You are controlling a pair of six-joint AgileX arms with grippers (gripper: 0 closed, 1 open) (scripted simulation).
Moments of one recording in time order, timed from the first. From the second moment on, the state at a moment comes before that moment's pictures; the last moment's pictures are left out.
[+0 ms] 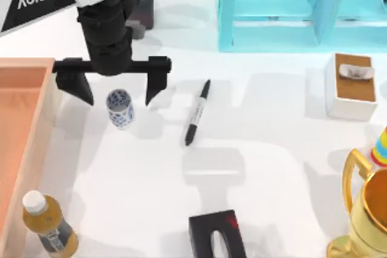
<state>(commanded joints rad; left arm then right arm) -0.38 2.22 1.80 -1.15 0.00 -0.35 0.00 0.00 0.00 0.00 0.00 0.00</state>
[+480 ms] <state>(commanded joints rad) -0.38 2.27 1.97 -1.30 0.00 -0.35 0.00 0.00 0.00 0.00 0.00 0.00</state>
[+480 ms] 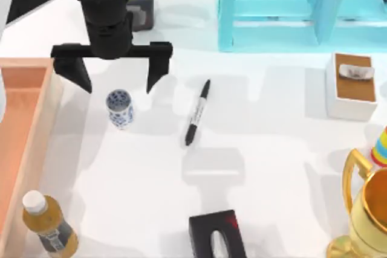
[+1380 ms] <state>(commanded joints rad) -0.38 2.40 2.73 -1.91 0.00 -0.35 0.00 0.00 0.00 0.00 0.00 0.00</state>
